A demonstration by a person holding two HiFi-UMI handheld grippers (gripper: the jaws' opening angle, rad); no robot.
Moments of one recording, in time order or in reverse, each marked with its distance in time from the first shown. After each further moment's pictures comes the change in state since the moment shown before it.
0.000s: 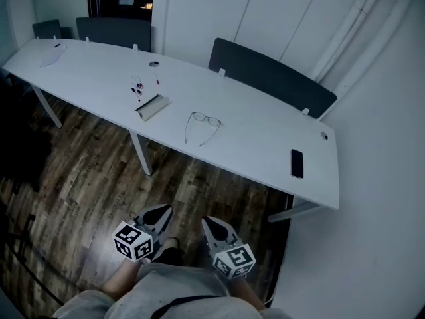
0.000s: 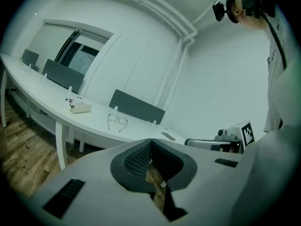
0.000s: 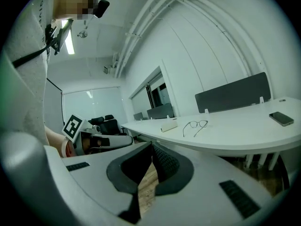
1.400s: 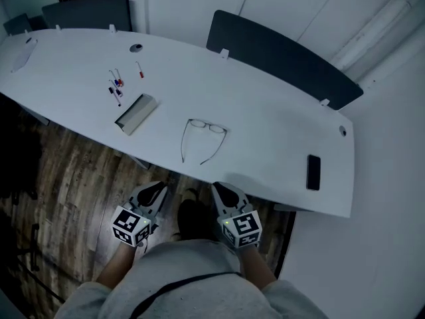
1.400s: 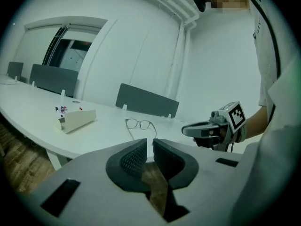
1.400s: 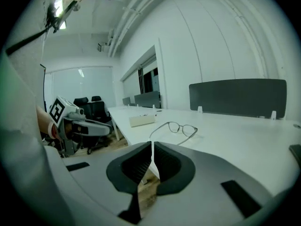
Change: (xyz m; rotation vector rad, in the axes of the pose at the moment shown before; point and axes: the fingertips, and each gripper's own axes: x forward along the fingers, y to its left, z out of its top) left arm 0.173 0.201 0.054 0.120 0.101 0.042; right arm 0.218 -0.206 0.033 -0.132 0.179 -0.104
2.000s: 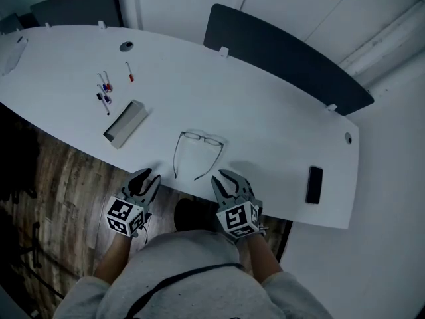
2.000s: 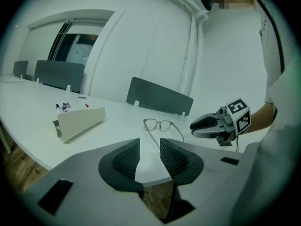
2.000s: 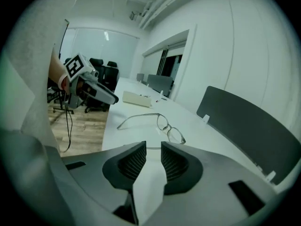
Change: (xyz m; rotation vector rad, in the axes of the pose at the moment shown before) left arm 0.082 0.080 0.018 -0.037 0.053 0.097; right arm 0.075 -0.088 0.007 -0.457 0.202 0.008
